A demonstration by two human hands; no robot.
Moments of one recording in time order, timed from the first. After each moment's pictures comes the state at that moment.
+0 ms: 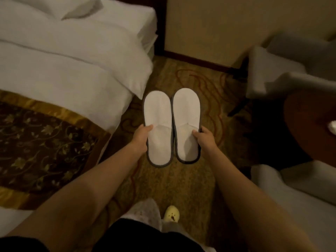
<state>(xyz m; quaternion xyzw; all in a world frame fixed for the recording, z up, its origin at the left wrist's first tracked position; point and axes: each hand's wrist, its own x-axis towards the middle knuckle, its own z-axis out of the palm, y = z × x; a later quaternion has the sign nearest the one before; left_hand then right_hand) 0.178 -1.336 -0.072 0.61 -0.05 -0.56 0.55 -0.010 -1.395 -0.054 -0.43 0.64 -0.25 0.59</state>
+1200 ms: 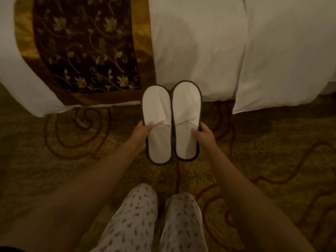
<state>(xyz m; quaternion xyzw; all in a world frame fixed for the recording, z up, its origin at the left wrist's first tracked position) 0.283 -1.445 -0.376 0.54 0.38 -0.23 0.72 0.267 -1.647 -0.371 -0.69 0.30 0.19 0.63</state>
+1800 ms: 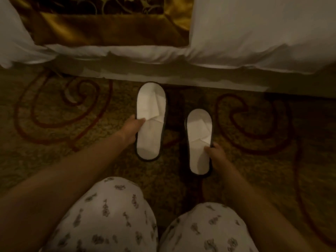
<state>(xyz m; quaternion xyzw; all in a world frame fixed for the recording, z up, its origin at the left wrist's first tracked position) 0.291 -1.359 -0.716 0.63 0.35 -0.13 0.68 0.279 -1.637 -0.779 -0.73 0.30 0.24 0.56</state>
